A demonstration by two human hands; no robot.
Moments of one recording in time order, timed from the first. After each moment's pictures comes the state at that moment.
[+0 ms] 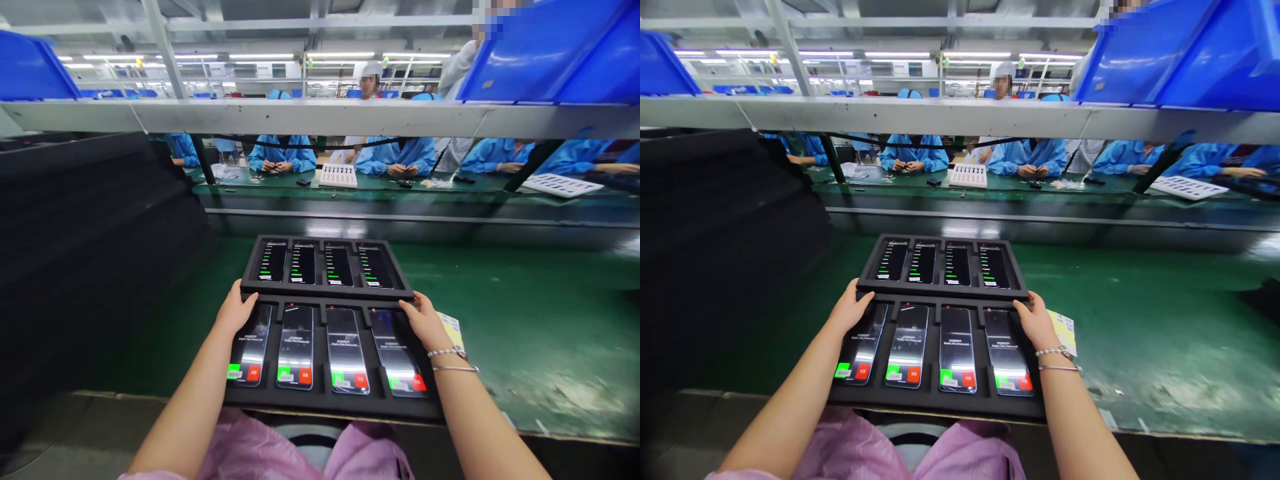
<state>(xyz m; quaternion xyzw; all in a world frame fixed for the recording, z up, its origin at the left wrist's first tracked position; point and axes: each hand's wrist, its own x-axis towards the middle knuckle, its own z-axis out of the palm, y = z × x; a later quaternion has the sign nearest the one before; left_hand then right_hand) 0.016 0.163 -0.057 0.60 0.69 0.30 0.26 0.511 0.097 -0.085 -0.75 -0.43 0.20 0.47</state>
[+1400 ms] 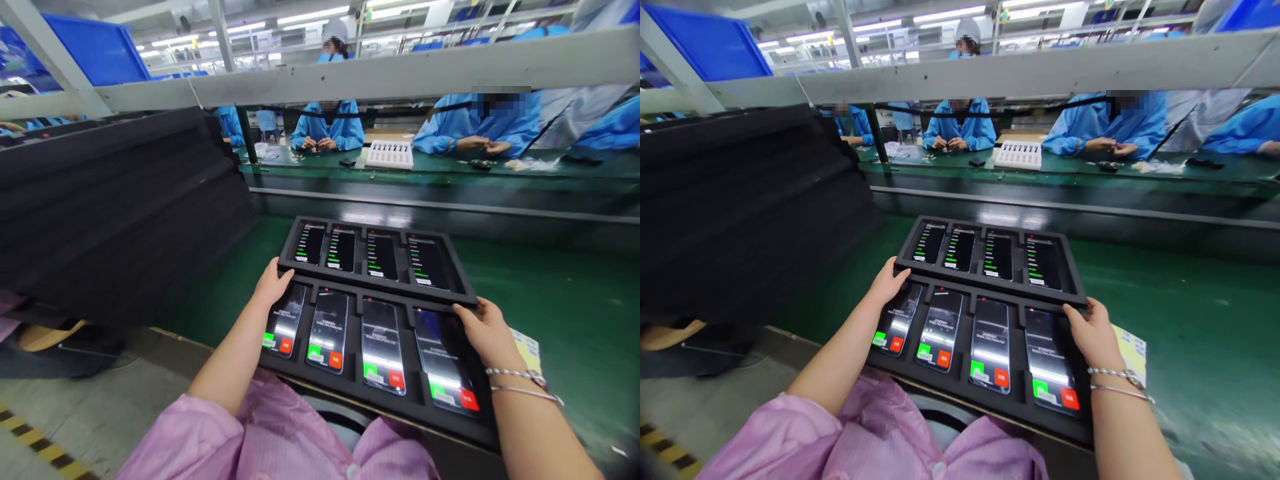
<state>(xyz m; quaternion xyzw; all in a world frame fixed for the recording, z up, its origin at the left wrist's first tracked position) 0.021 0.161 -0.043 0.60 0.68 0.34 0.25 0.499 0.102 -0.067 -0.78 -0.41 0.23 0.40</state>
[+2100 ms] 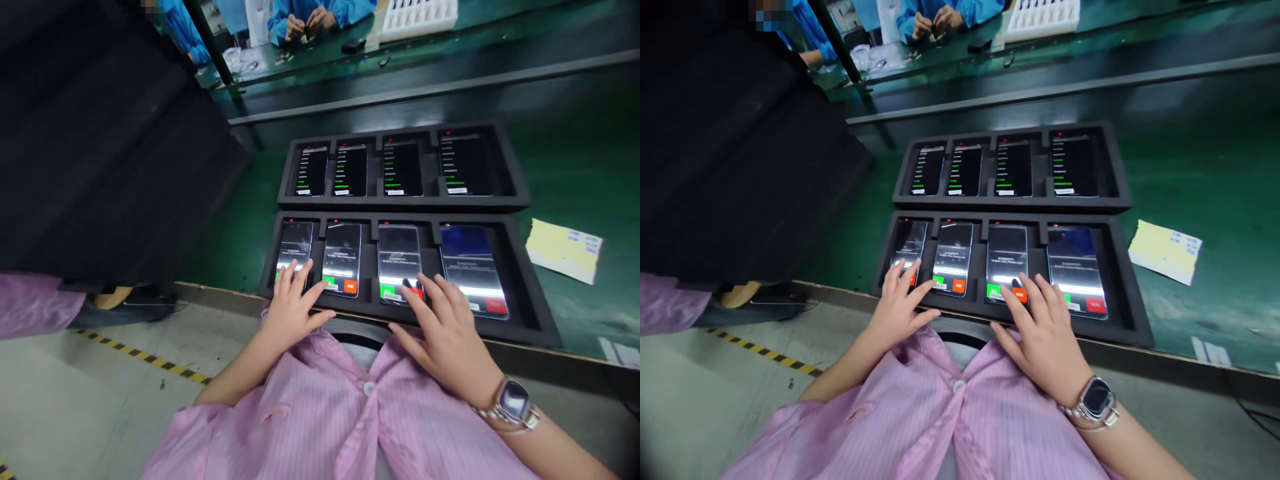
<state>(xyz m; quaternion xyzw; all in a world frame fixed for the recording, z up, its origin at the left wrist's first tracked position) 0.030 -0.025 -0.061 0.86 0.48 0.18 0.03 0.346 -0.067 -0.067 -0.52 -0.82 -0.02 0.26</state>
